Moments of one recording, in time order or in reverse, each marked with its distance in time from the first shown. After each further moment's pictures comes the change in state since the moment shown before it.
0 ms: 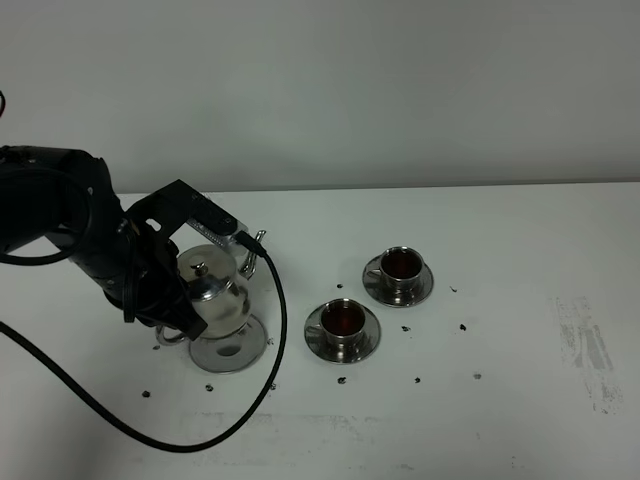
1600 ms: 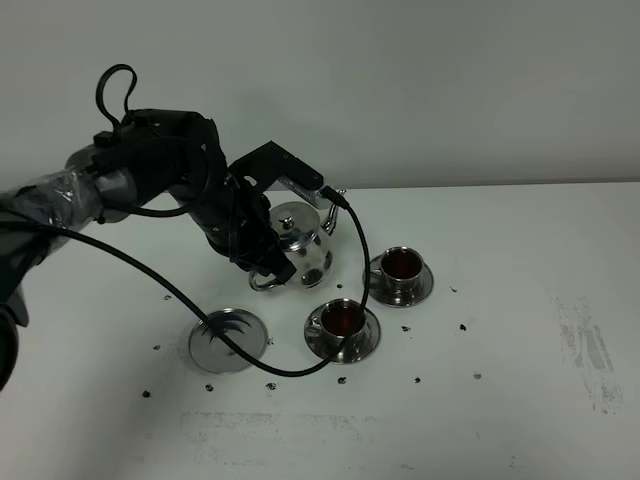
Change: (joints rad) left arm -0.085 0.401 -0.571 -0.052 0.110 0.004; right arm 0.000 0.000 0.000 0.000 0.000 0.000
